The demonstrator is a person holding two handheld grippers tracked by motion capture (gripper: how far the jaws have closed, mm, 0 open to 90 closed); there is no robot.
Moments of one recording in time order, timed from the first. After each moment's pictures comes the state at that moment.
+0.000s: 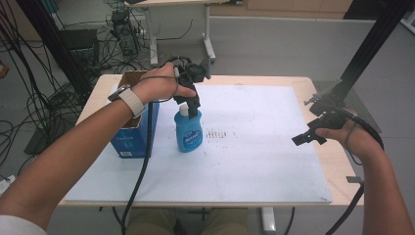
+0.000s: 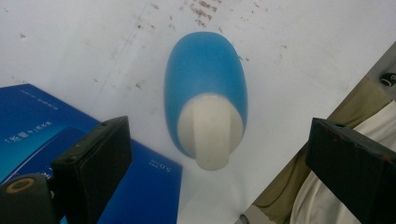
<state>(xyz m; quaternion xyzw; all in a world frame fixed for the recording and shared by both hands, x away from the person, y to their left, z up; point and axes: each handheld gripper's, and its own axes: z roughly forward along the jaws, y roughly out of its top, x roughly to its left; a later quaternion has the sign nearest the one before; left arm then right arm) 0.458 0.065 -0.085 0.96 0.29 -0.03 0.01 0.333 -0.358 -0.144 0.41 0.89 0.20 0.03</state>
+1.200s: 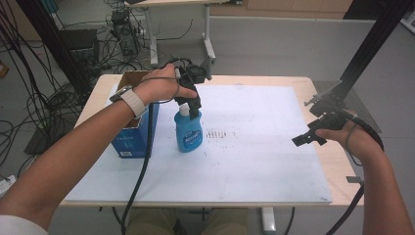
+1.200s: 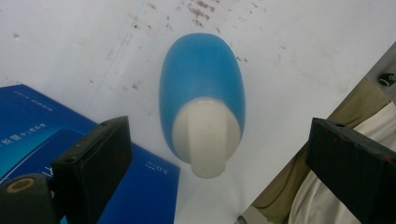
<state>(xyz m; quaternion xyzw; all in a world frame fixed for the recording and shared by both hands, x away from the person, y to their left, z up) 0.459 0.063 -0.091 0.96 0.29 -0.03 0.01 0.332 -0.359 -0.147 0.41 0.89 0.20 0.03</state>
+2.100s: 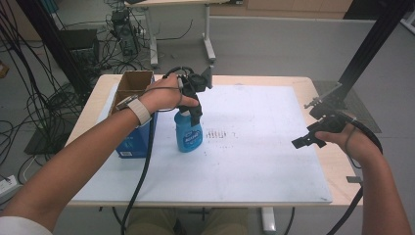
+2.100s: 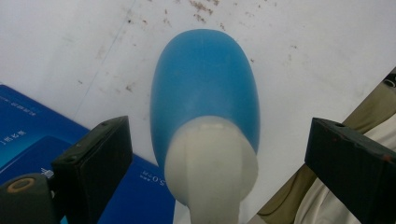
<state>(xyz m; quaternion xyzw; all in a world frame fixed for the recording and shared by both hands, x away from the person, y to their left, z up) 0.461 0.060 -0.120 0.95 0.30 -0.03 0.00 0.331 -0.363 -0.155 0.41 0.89 0.20 0.03</state>
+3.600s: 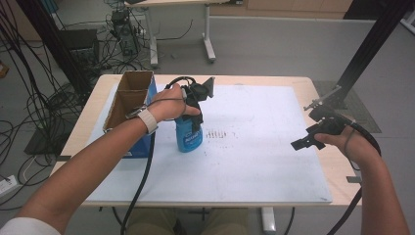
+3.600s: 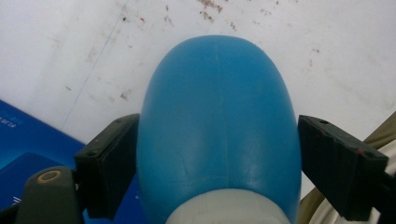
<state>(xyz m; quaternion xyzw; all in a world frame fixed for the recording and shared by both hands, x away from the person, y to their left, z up) 0.464 0.051 -0.154 0.95 0.30 -0.03 -0.01 0.330 -0.365 -0.162 0.41 0.89 0.21 0.02</state>
